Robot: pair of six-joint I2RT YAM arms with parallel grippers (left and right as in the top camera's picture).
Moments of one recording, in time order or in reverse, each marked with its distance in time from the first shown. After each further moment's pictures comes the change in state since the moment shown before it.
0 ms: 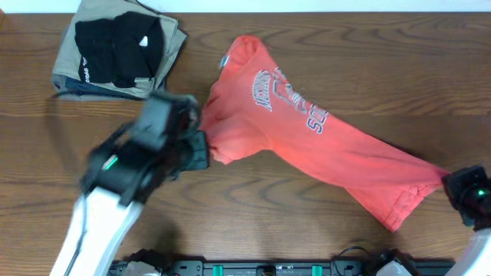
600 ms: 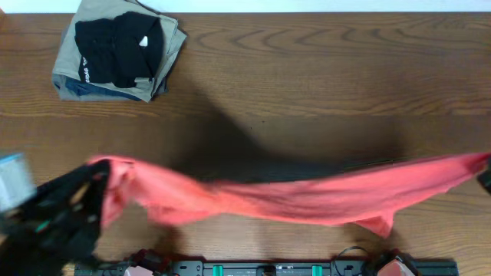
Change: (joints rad) left arm 0.000 -0.131 0.916 -0.277 -0.118 -0.001; right arm 0.000 0.140 0.903 -0.505 -0.067 -0.201
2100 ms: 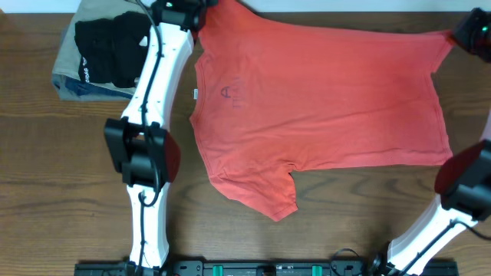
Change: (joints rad) left arm 0.159 1.329 0.105 0.847 -0.308 0.124; right arm 0.447 1.032 0.194 0.755 0.269 0.145
